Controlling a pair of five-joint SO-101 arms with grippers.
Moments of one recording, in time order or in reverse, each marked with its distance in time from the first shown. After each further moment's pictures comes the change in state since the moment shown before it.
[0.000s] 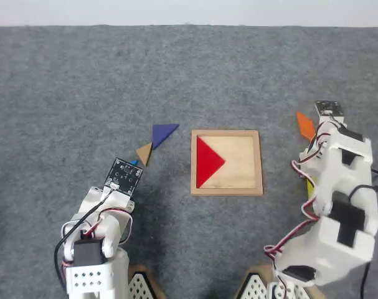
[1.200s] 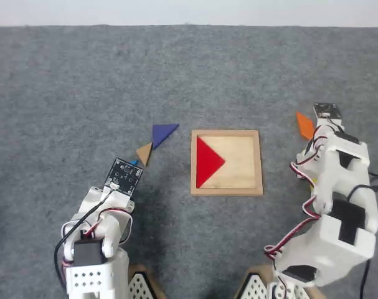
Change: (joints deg) left arm 0.0 0.0 0.0 0.0 0.0; right arm 0.4 3.7 2.2 -5.3 -1.2
